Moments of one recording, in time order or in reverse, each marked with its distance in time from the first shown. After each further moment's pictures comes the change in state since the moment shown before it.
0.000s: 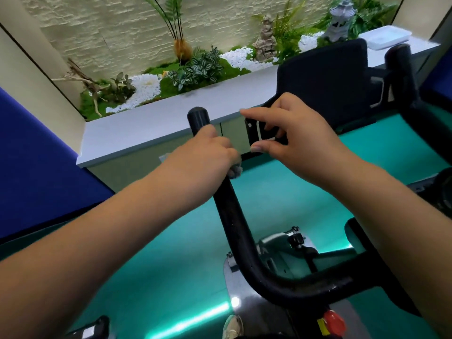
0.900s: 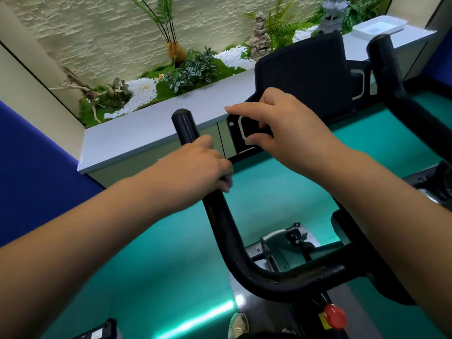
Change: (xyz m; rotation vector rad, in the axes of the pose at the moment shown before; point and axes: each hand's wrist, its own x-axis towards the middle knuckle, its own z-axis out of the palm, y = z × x) left_hand 0.001 -0.003 0.011 -0.091 -0.083 0.189; right_hand 0.001 0.003 -0.012 -0.149 -0.059 -0.013
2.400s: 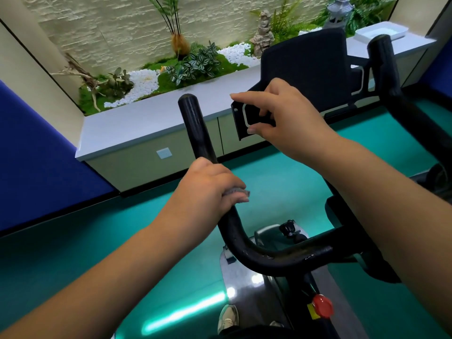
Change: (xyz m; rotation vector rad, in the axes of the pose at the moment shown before) left_hand -0.035 0.071 0.032 -0.412 0.451 -0.287; right_hand -0.003 0.002 0.006 0.081 0.041 0.007
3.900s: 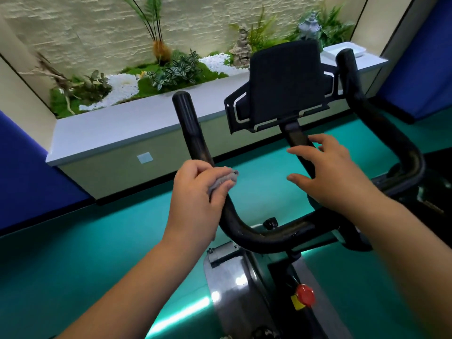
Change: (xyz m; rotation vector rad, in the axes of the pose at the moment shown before) left_hand -0.030 0.021 0.023 -0.305 0.360 -0.311; right_hand -0.113 0.010 -0.018 -0.272 -0.131 0.487
